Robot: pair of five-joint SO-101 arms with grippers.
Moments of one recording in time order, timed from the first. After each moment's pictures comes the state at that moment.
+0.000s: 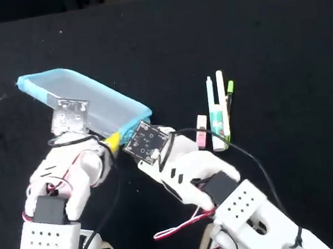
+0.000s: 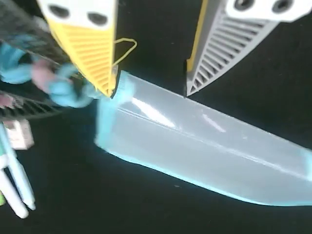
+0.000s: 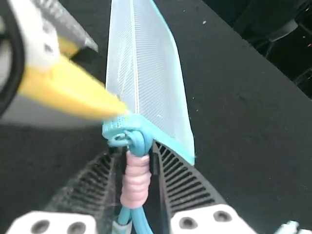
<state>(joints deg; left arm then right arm) 4.7 -73.6 65.7 52.9 -3.7 -37.0 -60.5 73.7 26.6 21.0</state>
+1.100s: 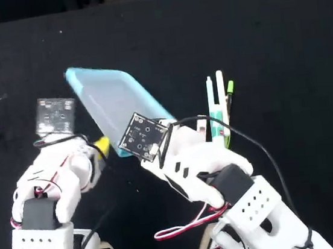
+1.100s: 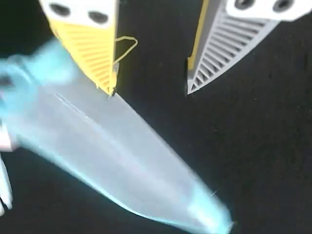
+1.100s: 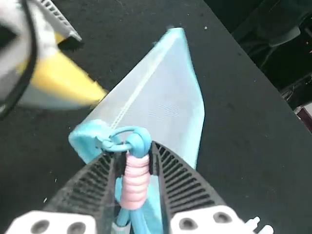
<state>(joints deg) 1.5 -73.6 57.5 66.1 -5.1 -37.1 -60.5 56.0 47.6 25.2</state>
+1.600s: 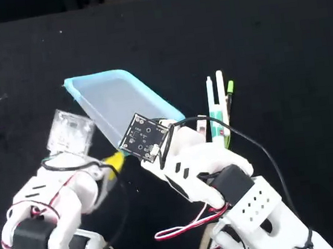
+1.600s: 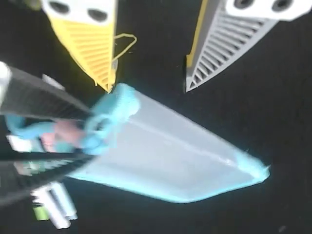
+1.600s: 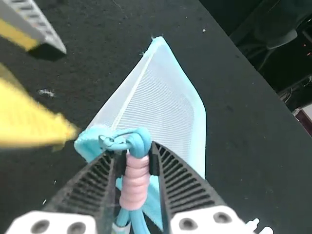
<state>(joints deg) 11.6 -79.8 47.2 79.3 -9.1 -37.1 -60.9 56.4 47.3 25.2</state>
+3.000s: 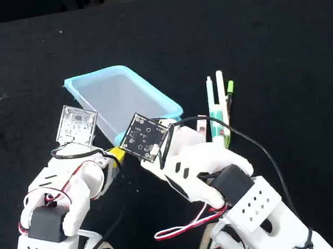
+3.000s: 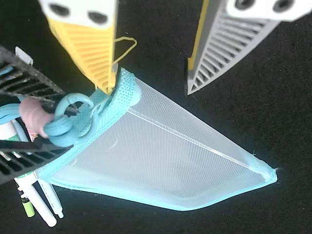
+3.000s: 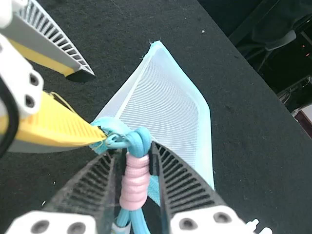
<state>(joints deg) 9.1 -80.1 61.8 63.1 -7.0 -37.1 -60.9 56.4 46.9 25.2</state>
